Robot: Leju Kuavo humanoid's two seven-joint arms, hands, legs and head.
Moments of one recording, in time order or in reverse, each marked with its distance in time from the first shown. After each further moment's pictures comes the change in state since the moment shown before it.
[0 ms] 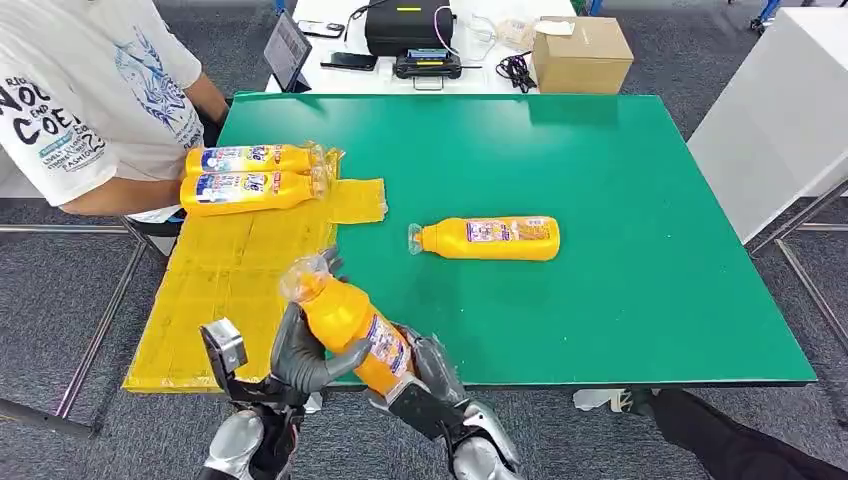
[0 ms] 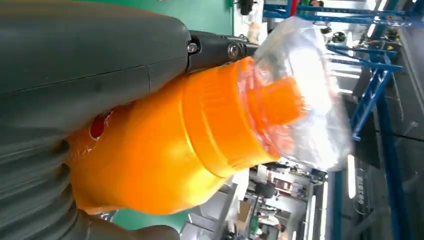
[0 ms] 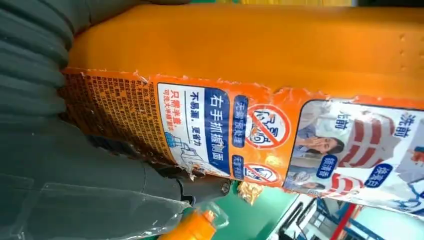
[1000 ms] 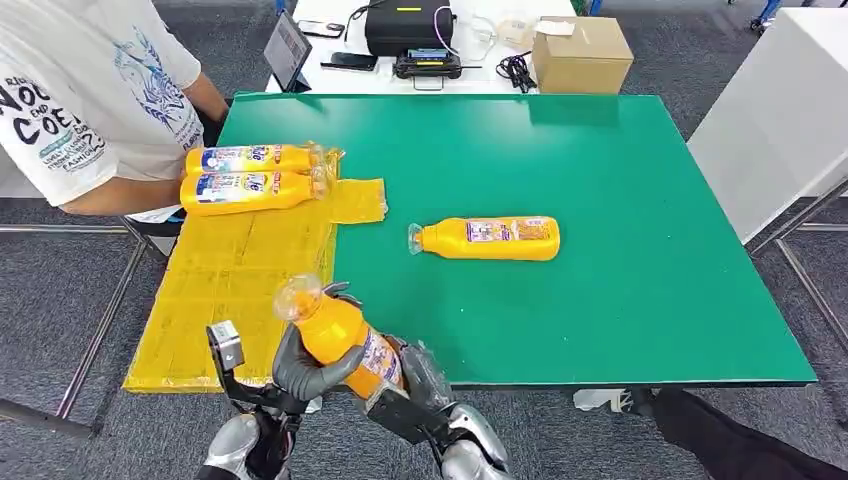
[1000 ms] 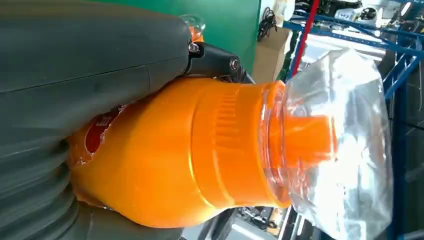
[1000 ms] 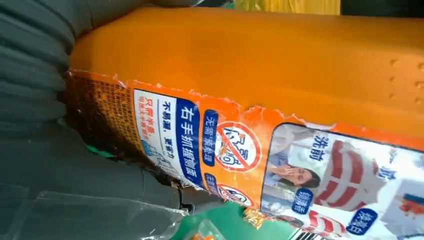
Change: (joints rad) left arm -0.019 0.017 0.032 0.122 0.106 -0.163 0.026; right arm -0.055 0.008 0.069 0.132 0.024 -0.042 0.021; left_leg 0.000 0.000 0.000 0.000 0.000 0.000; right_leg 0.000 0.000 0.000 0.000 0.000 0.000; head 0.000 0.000
